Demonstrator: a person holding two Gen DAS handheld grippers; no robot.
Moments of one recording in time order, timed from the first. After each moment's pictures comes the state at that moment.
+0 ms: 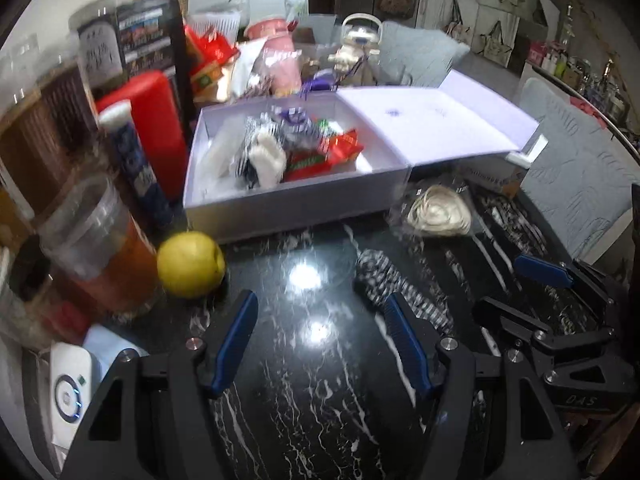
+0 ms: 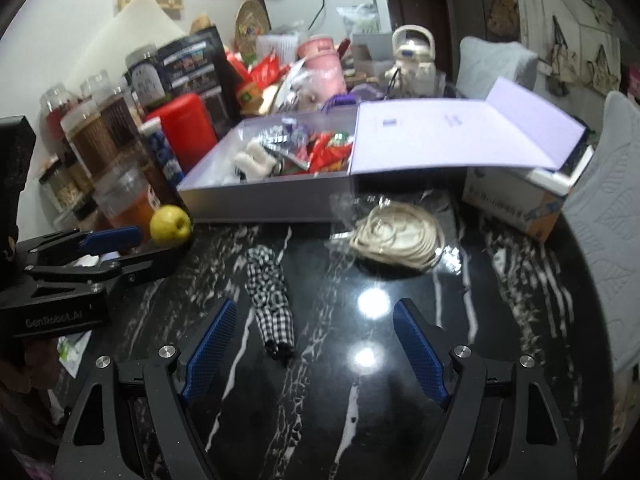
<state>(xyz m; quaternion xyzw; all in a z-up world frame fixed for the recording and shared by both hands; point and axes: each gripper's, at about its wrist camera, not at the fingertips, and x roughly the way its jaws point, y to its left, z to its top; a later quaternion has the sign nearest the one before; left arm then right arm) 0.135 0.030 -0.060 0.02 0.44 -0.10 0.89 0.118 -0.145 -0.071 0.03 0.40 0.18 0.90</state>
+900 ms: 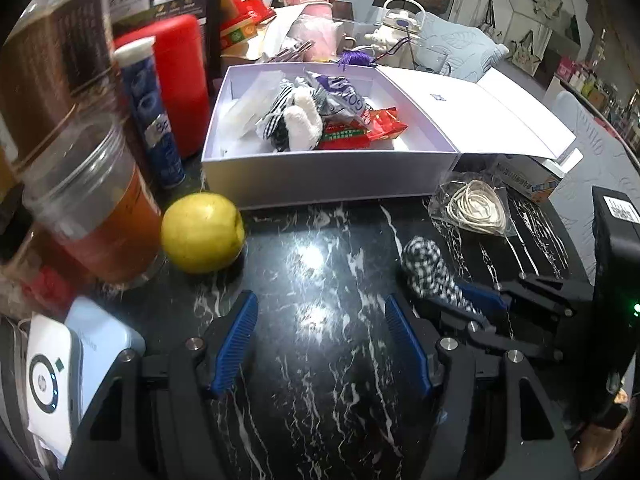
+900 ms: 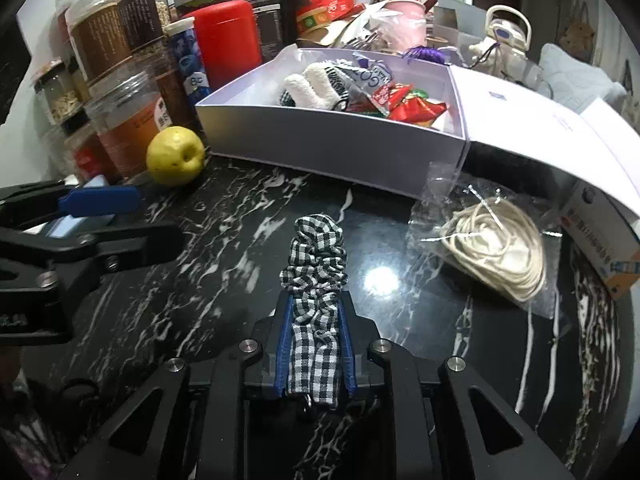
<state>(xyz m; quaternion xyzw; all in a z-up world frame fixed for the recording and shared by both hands) 0.155 0.051 -0.084 -0.02 0.47 -0.07 0.88 0.161 -0.080 -0.117 -0.07 0.45 0.25 0.85</state>
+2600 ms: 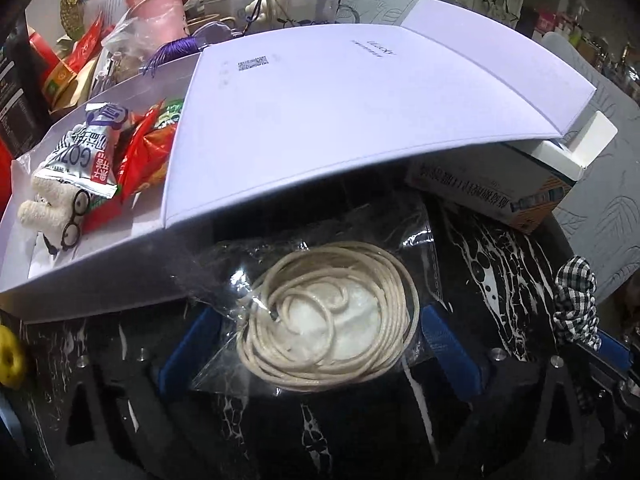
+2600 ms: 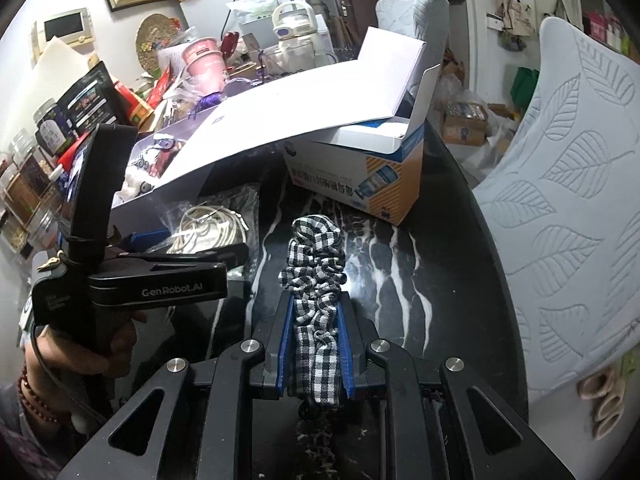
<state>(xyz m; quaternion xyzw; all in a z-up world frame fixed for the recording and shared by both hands) 0.270 -0.138 -0.133 0.03 0.49 -0.10 0.87 0.166 -0.305 -0.094 0.08 0.44 0.12 0.89</state>
